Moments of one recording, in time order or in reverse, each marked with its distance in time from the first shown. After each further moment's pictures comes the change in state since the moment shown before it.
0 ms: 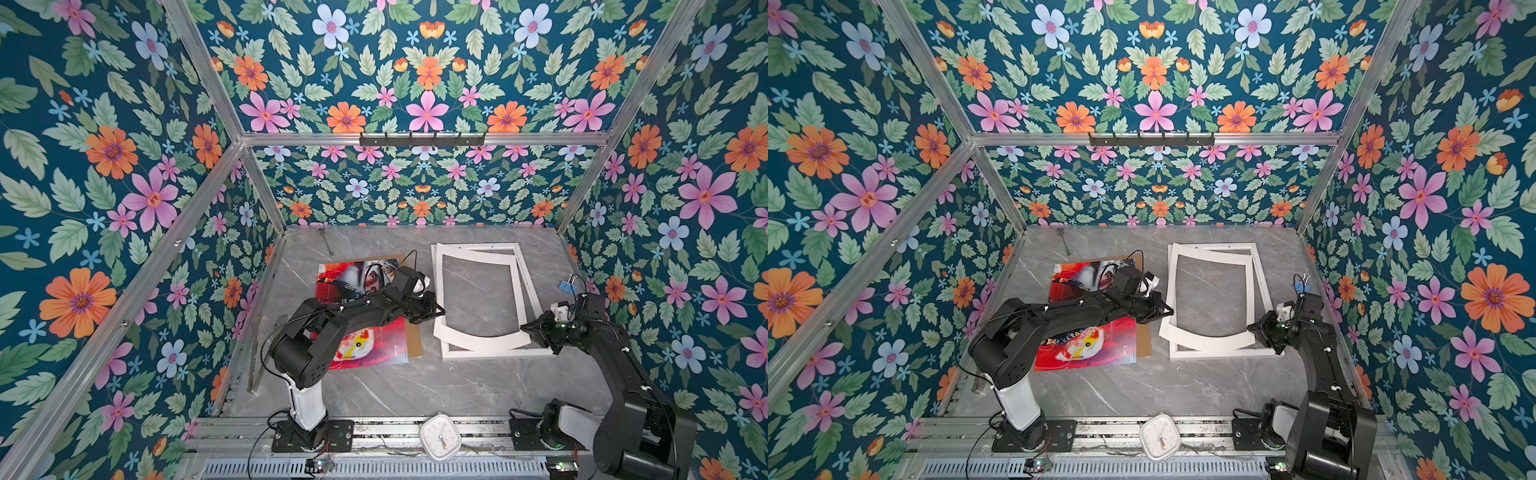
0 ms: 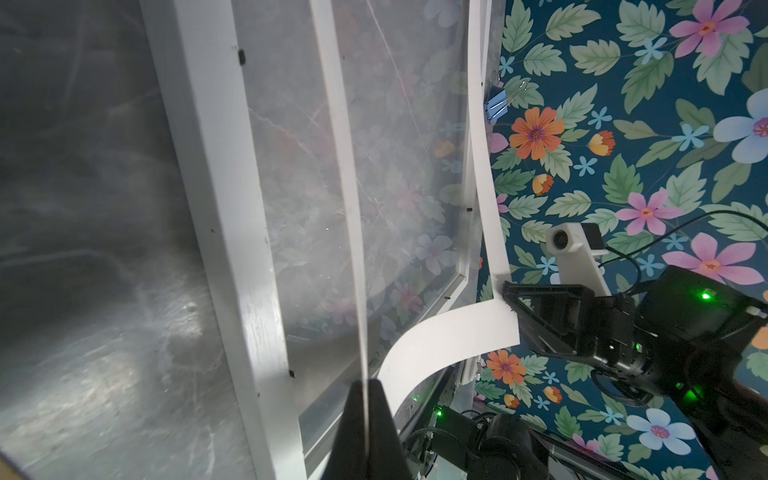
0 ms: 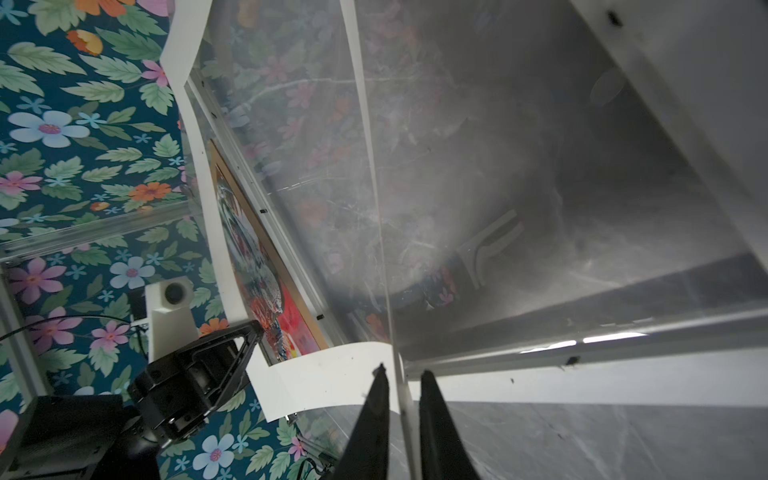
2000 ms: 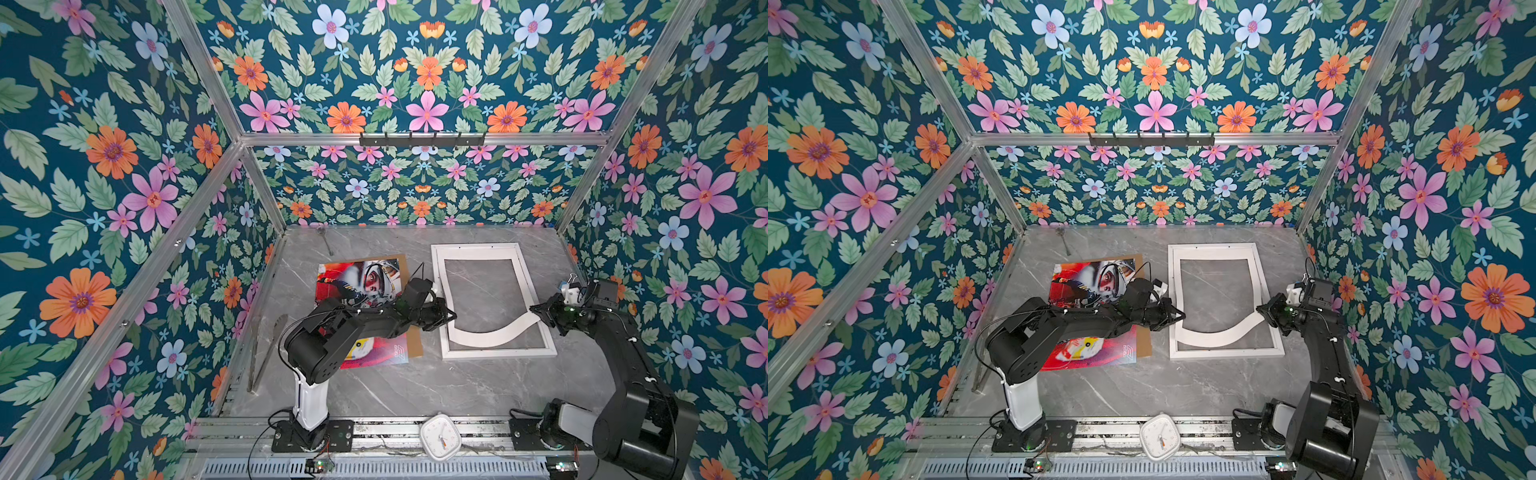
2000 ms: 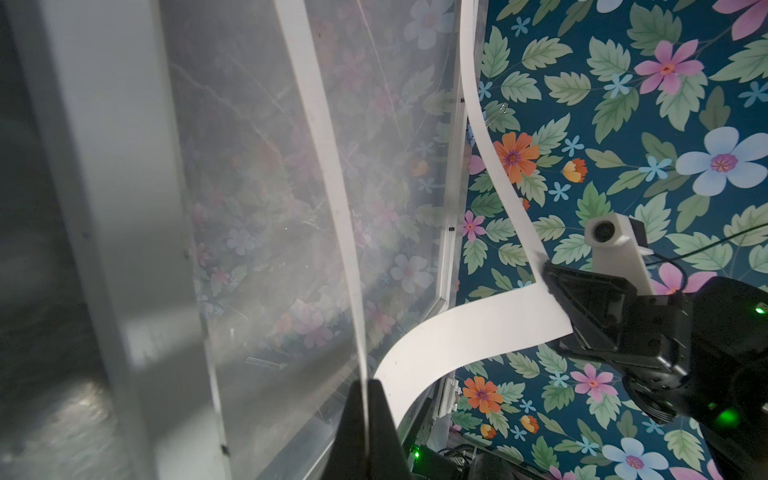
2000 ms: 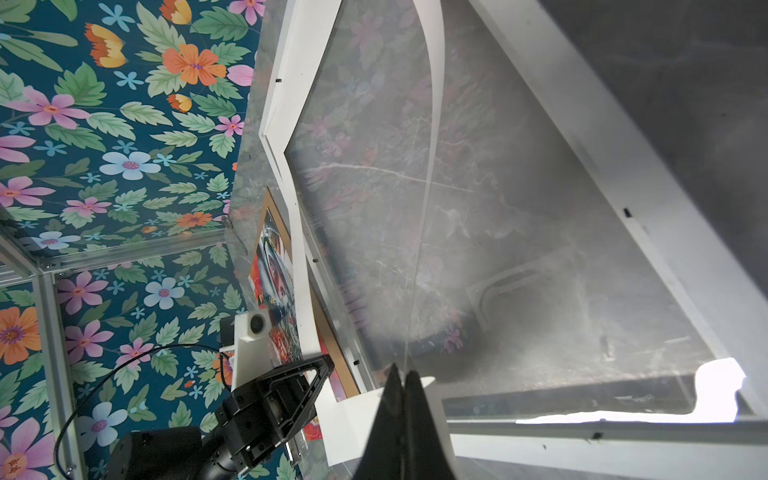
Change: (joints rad) left arm -0.093 0.076 -0.062 0.290 -0.097 -0.182; right arm -0.026 0.071 0.143 0.063 0.019 -0.006
